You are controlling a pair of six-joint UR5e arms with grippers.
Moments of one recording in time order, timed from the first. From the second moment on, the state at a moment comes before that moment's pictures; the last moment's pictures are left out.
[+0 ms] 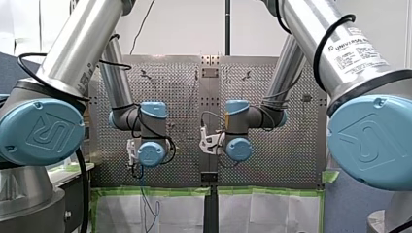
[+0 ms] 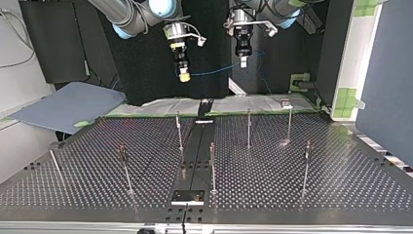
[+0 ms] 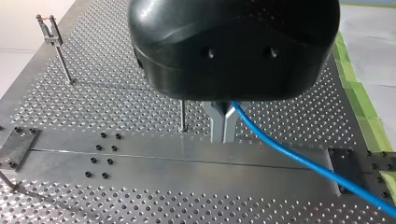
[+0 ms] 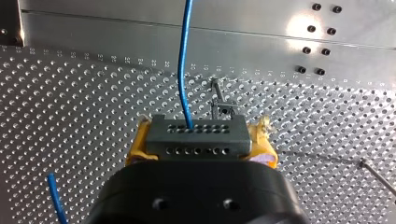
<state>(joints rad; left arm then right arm) -0.55 -1.99 -2.39 -1.89 -2.15 -1.63 2.37 -1.00 2.02 -1.04 1.83 1.47</state>
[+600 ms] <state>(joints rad) -0.55 -1.99 -2.39 -1.89 -2.15 -1.63 2.37 -1.00 2.02 -1.04 1.83 1.47</state>
